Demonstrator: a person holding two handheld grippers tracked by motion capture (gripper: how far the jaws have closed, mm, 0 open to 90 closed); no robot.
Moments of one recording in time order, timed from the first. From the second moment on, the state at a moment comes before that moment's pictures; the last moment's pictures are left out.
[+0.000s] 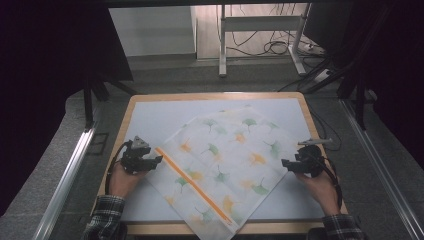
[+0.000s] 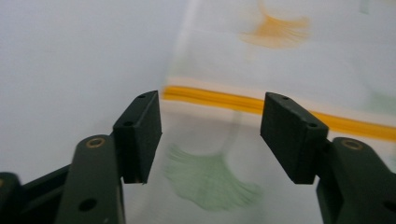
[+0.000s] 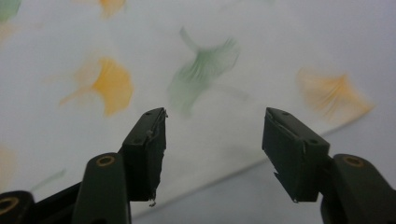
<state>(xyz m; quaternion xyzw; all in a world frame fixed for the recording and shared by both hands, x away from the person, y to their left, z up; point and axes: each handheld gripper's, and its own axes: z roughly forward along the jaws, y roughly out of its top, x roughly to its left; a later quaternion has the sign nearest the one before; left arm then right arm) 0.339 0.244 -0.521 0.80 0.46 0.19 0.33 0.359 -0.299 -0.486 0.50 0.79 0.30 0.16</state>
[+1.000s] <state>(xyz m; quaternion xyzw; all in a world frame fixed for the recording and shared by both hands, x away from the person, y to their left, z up) 0.309 0.255 -0.528 0.83 0.45 0.13 0.30 0.330 -0.299 -0.494 0.52 0.78 0.31 0.14</state>
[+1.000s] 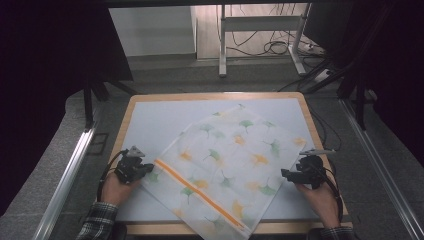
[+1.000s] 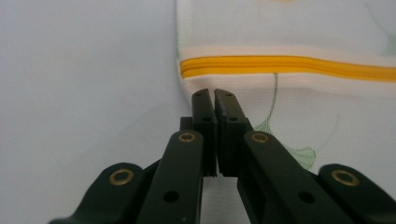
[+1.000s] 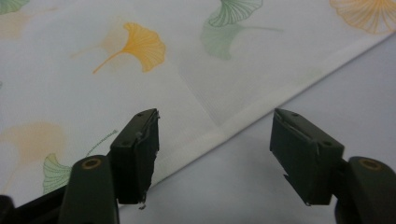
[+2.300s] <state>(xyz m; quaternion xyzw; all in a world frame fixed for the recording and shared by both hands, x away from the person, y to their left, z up) 0.347 0.188 -0.532 0.84 0.41 0.13 0.33 0.369 -0.264 -0.496 0.47 0.81 0.26 0.23</state>
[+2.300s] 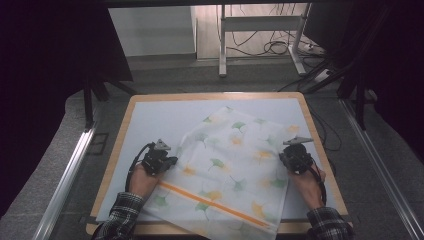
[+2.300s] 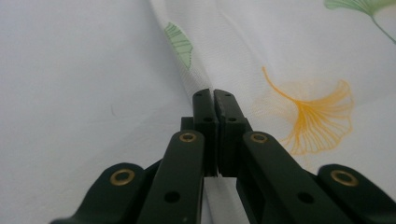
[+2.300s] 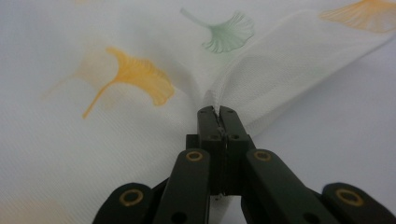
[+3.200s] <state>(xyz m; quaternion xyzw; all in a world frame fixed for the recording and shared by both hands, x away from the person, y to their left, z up) 0.353 0.204 -0.531 0.80 0.47 0.11 0.37 0.373 -0.270 -0.482 0.45 0.82 0.32 0.17</state>
